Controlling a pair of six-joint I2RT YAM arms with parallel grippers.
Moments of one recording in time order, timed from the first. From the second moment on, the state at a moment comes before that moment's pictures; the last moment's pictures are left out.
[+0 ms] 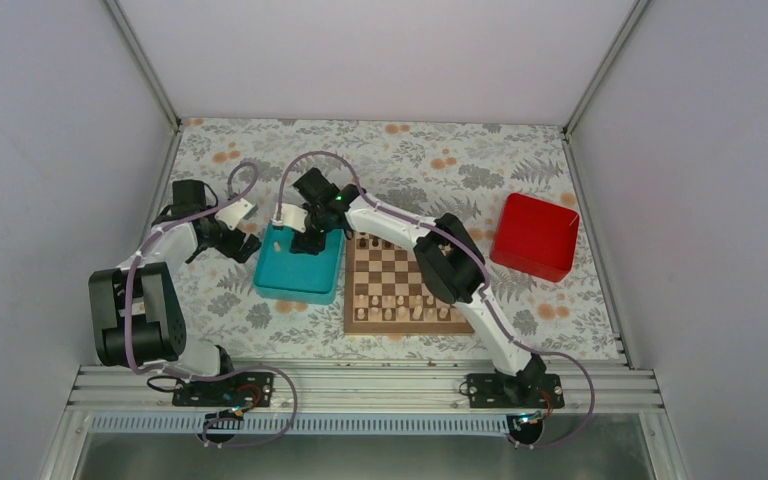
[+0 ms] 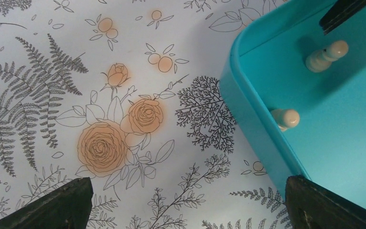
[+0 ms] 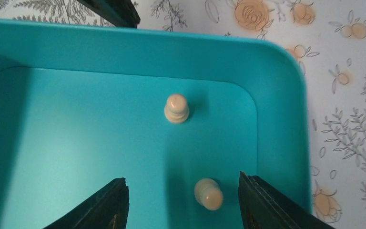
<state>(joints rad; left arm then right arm) 0.17 1.48 0.84 -0.46 0.35 0.70 0.88 2.40 2.02 -0.61 -0.34 -0.57</state>
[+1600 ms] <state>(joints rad) 0.17 1.45 0.83 -0.48 0.32 0.71 0.73 1.66 1.45 -0.67 -0.30 -0.56</state>
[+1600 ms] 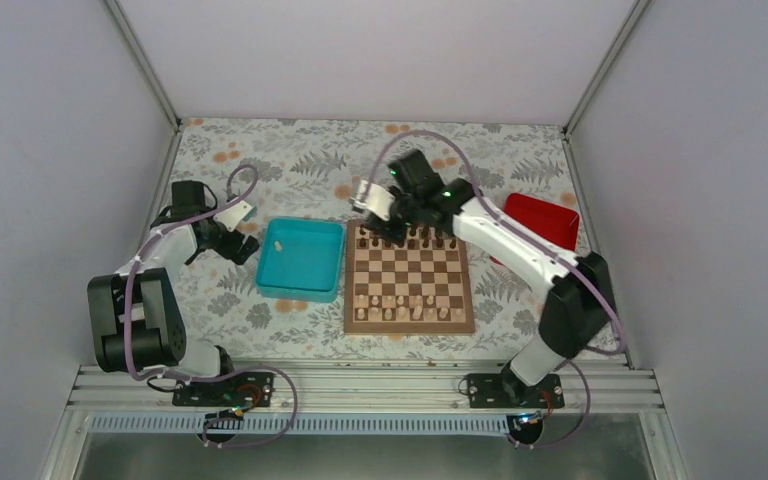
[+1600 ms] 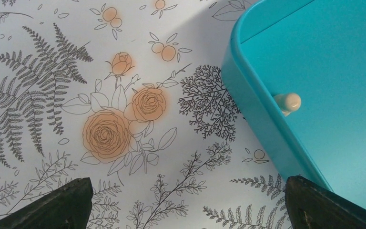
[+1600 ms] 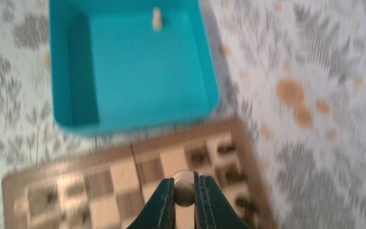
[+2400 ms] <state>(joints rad) 0.17 1.43 0.91 -0.52 0.26 0.64 0.46 1.10 0.70 -0.78 -0.29 -0.70</state>
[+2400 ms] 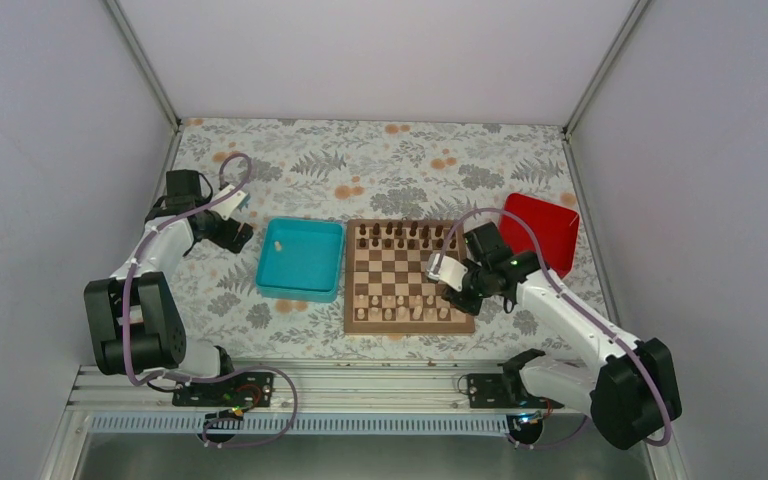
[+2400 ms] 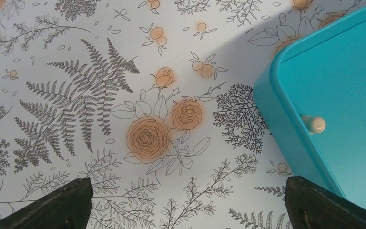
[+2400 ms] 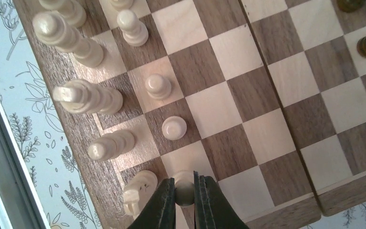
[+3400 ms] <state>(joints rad) 0.17 1.43 0.91 -0.51 0.24 0.64 0.44 1.18 0.65 -0.72 -0.31 -0.74</state>
